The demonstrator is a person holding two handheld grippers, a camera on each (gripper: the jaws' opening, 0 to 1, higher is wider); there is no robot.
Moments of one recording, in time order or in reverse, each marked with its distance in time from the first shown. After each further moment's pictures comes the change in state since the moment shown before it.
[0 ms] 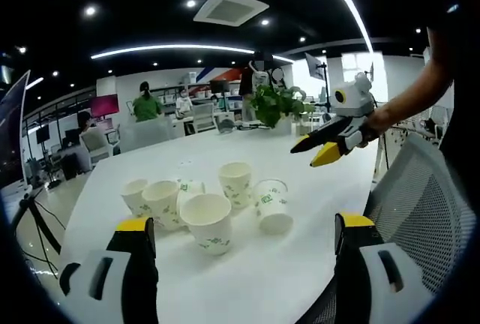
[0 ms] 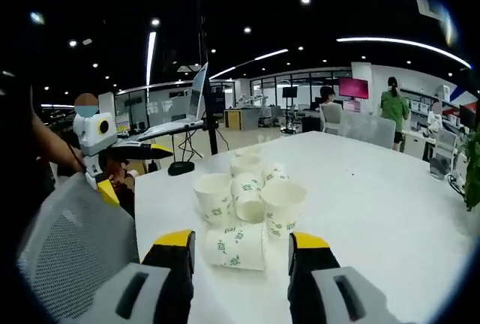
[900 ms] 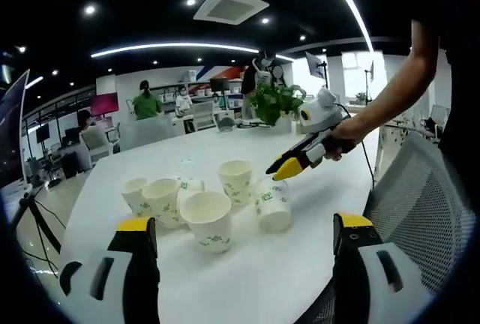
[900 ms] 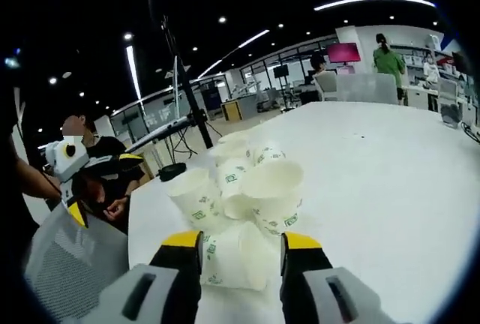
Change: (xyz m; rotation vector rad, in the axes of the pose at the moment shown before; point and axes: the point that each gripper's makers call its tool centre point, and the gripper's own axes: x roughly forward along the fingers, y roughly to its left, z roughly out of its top) left arm 0.000 0.003 -0.006 -0.001 0.013 0.001; right arm 0.057 -0.032 -0.021 0.232 0.049 0.059
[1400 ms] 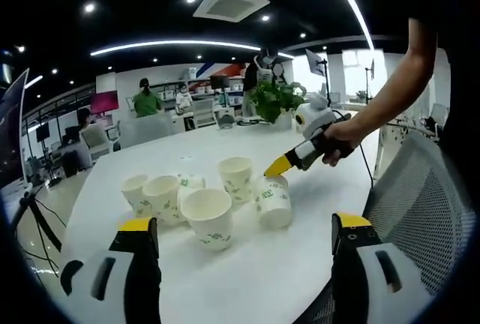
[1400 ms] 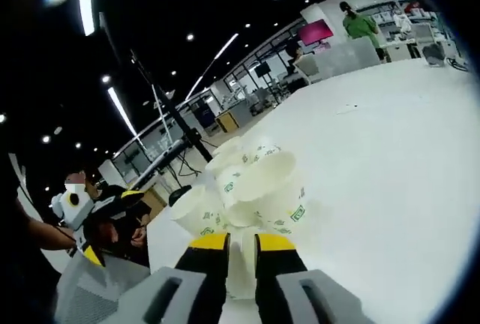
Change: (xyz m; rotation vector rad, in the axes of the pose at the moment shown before) left arm 0.000 0.002 -0.003 0.002 0.016 0.006; right arm 0.008 0.002 0.004 0.275 -0.062 0.052
